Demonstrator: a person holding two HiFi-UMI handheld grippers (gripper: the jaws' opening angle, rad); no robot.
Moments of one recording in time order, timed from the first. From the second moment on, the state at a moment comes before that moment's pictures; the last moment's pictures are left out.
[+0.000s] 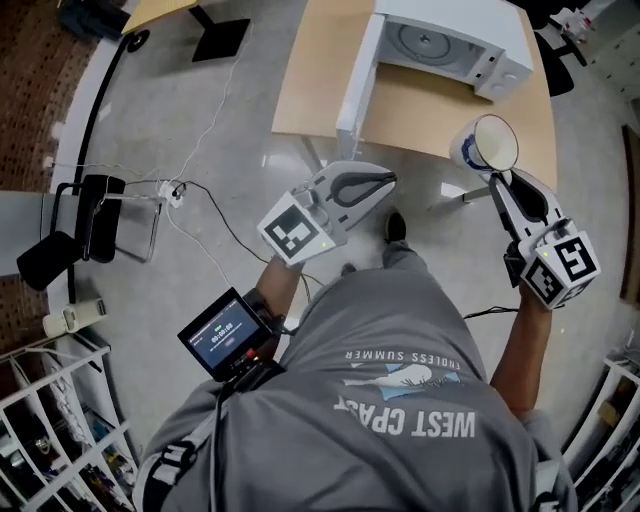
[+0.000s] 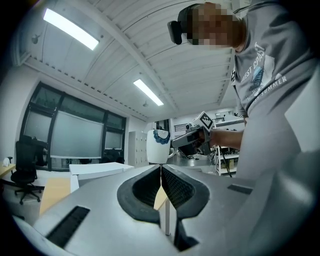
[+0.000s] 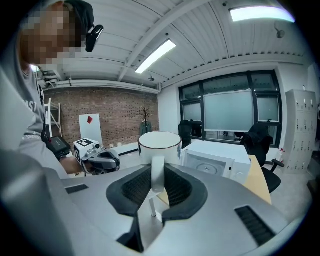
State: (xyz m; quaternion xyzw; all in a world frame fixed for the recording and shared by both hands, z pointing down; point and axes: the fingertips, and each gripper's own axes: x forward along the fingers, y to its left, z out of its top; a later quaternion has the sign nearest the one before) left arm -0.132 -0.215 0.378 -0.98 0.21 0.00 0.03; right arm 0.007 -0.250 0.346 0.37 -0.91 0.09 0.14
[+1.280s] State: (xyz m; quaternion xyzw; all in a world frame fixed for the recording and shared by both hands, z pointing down) left arm -0.075 -0.399 0.441 -0.93 0.34 -0.07 -0.09; right arm 0.054 -0.589 0.519 0.31 -0.91 0.19 0.21
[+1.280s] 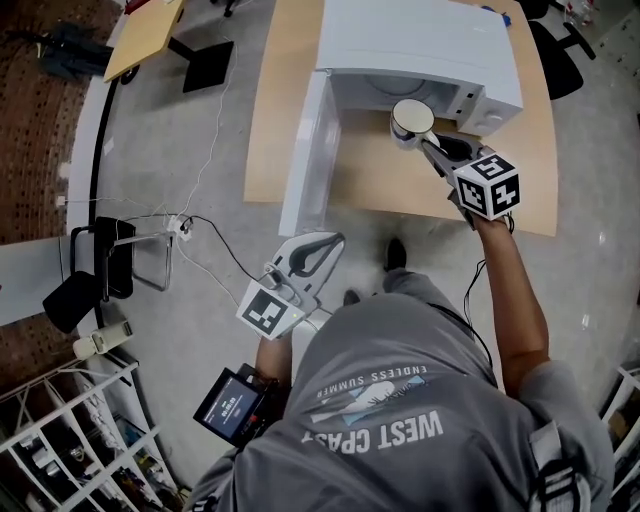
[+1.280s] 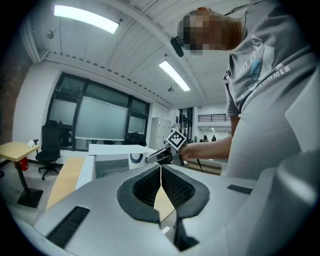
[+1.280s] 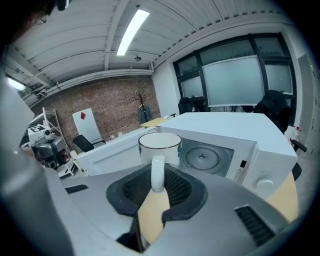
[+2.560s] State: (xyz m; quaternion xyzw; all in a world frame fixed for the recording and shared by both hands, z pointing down) left arm -0.075 -0.449 0.457 -0.92 0.36 -0.10 -0.13; right arm 0.016 -0.780 0.631 0.38 -0.88 0.16 0.23
